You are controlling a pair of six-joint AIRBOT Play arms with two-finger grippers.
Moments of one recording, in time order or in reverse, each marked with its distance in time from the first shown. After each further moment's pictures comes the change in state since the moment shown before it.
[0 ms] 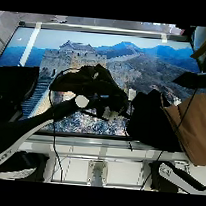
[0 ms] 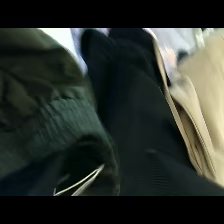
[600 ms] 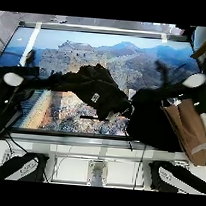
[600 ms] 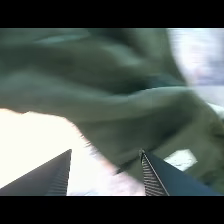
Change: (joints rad) left arm 0.863 0.294 -0.129 0.338 -0.559 -0.012; right arm 0.448 -0.021 -0.374 0.164 -0.155 -0.002
